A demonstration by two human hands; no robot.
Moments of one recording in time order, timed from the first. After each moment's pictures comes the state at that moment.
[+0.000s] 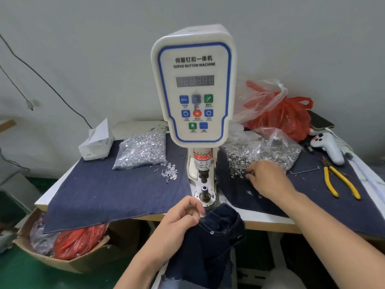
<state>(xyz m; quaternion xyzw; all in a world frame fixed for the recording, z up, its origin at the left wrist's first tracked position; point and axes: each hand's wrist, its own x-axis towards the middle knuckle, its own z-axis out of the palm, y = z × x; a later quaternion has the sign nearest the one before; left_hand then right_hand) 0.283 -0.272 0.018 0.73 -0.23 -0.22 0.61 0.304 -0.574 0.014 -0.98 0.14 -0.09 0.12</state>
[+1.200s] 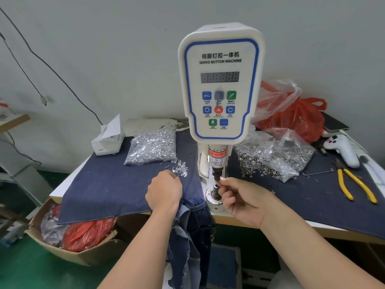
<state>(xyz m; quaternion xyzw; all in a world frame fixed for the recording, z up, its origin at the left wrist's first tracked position) 0.385 -0.283 0.000 0.96 0.09 0.06 0.27 0.282 -0.458 0.044 -0.37 0.28 0.12 0.88</state>
